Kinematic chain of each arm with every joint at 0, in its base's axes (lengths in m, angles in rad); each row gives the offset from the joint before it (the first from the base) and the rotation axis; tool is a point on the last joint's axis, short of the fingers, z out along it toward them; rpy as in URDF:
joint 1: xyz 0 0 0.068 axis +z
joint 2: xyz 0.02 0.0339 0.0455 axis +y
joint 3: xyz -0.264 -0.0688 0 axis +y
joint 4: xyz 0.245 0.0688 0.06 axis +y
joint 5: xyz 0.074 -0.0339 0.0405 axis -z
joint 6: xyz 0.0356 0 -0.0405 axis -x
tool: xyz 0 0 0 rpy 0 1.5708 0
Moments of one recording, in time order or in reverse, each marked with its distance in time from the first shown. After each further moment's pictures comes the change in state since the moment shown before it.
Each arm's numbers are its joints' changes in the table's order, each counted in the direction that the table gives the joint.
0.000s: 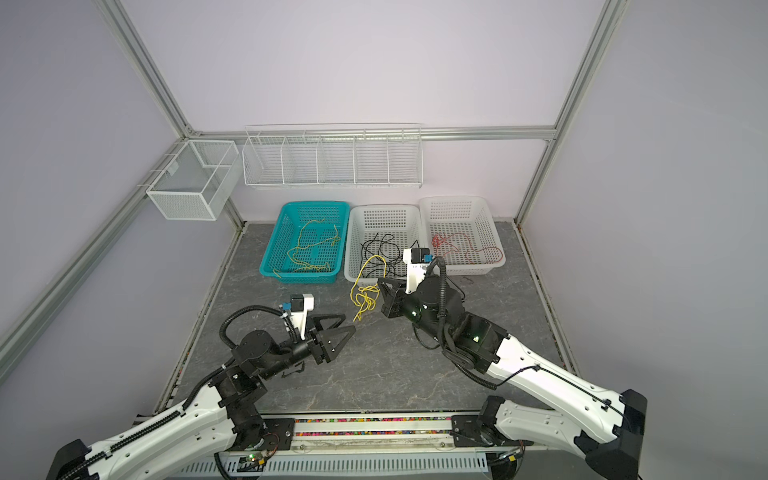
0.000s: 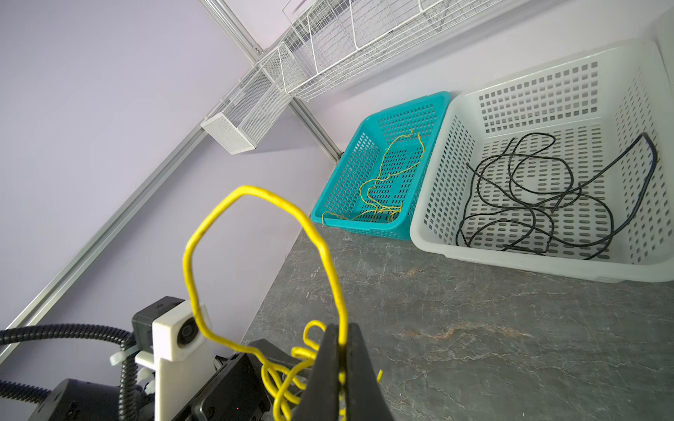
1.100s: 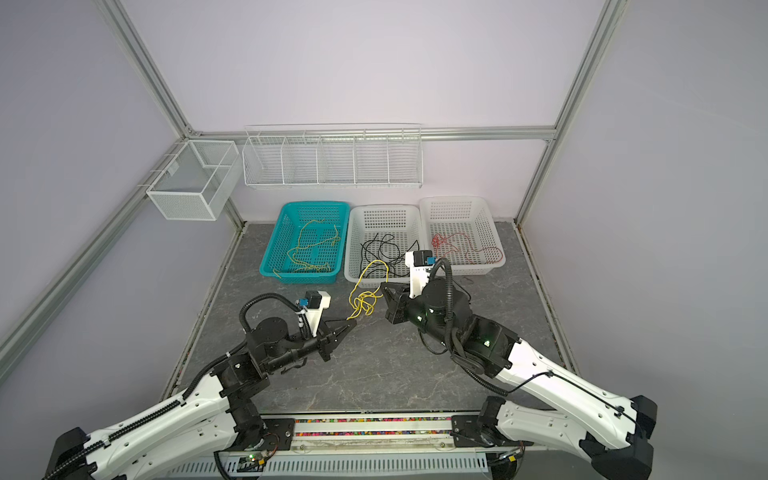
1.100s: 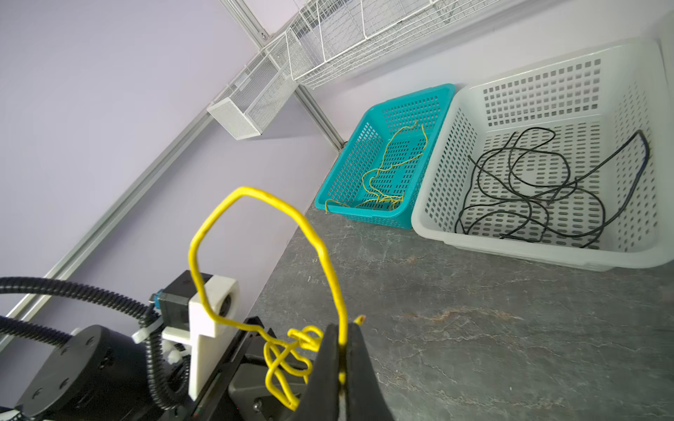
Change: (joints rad) left arm -0.013 0.041 -0.107 0.240 -0.062 -0.208; right arm 0.014 -0.048 -0.040 0.126 0.002 0.040
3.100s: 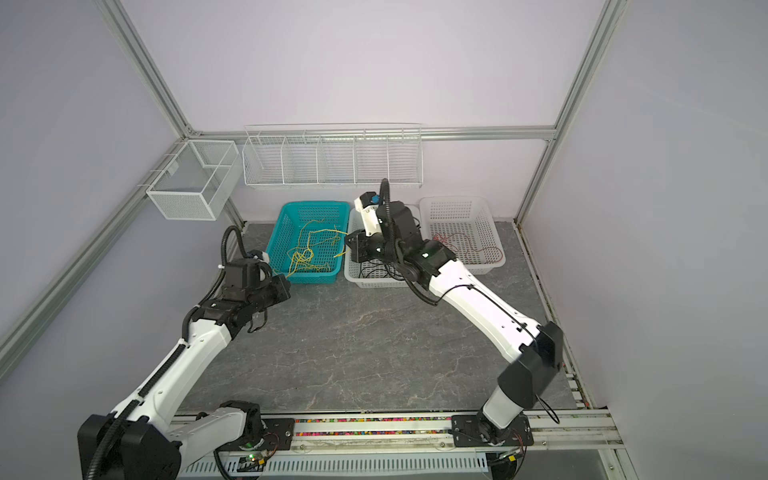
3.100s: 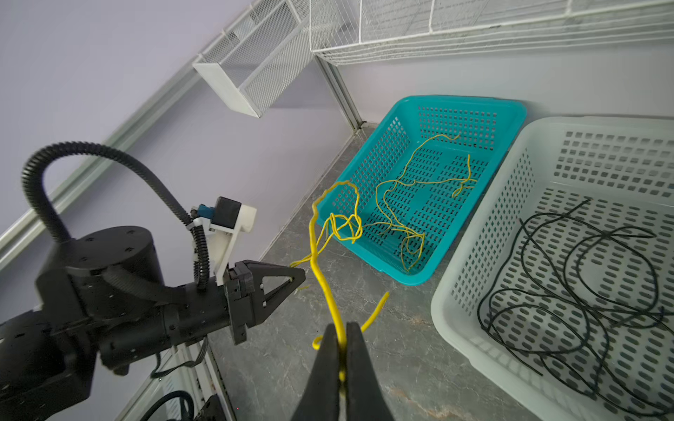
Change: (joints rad) left arm 0.694 0.413 -0.429 0.569 -0.105 0.071; right arm -0.209 0.726 -0.695 0.123 -0.399 0.251
